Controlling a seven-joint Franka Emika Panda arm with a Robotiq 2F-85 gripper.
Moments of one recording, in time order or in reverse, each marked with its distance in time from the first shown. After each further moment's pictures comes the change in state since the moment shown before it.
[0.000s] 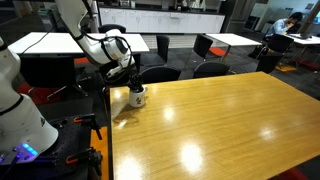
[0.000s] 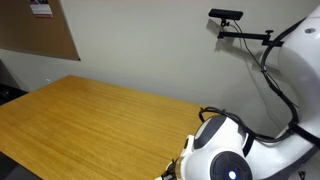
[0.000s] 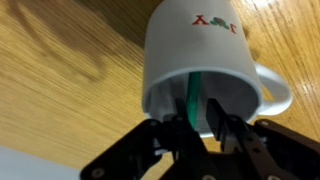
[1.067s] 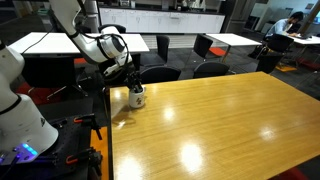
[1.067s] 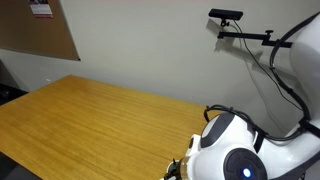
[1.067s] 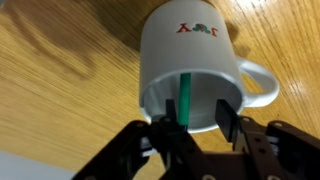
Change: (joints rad) arm -0.125 -0.053 0.134 -0.043 0.009 0.031 0.000
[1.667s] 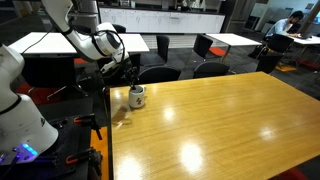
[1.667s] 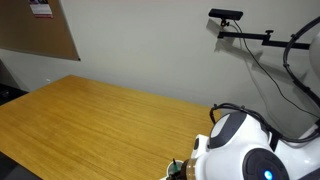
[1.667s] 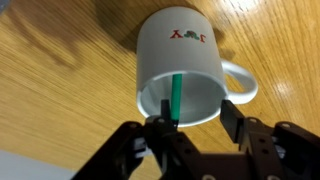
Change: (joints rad) arm 0.002 -0.070 0.027 -0.041 0.038 0.033 -0.038
